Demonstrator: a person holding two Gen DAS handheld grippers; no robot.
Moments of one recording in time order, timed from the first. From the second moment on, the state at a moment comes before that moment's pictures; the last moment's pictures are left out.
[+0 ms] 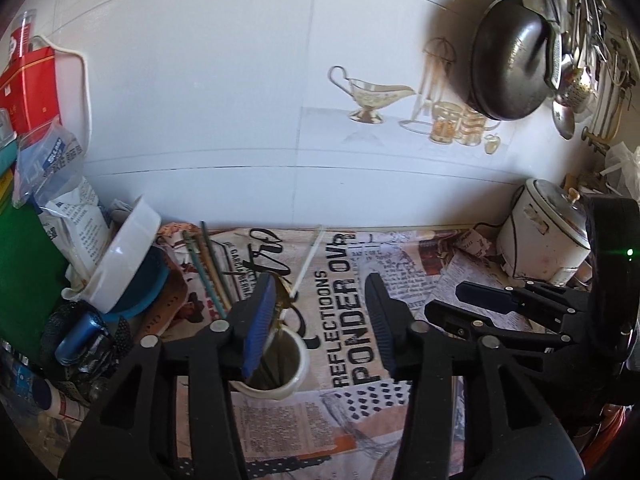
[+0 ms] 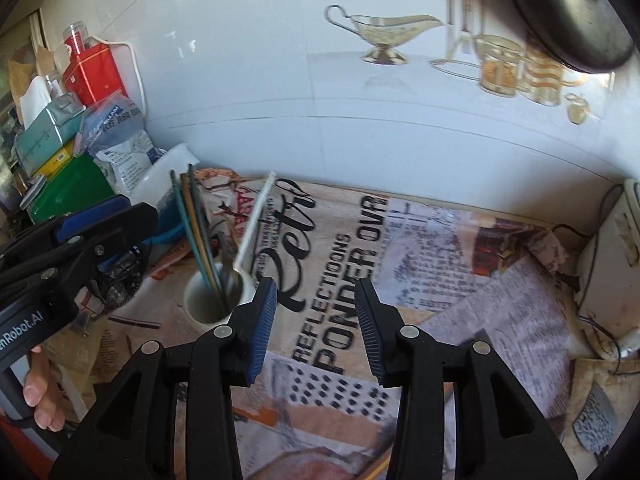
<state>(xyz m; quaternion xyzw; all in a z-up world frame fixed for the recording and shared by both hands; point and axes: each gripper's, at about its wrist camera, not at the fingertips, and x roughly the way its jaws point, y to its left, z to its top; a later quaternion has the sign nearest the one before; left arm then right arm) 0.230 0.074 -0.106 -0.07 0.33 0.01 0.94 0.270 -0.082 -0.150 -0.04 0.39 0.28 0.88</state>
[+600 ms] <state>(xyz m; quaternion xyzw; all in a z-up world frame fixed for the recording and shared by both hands) 0.261 -0.026 -0.186 -0.06 0.43 -0.03 0.90 0.290 -0.203 -0.231 -0.02 0.49 0.19 0.85</state>
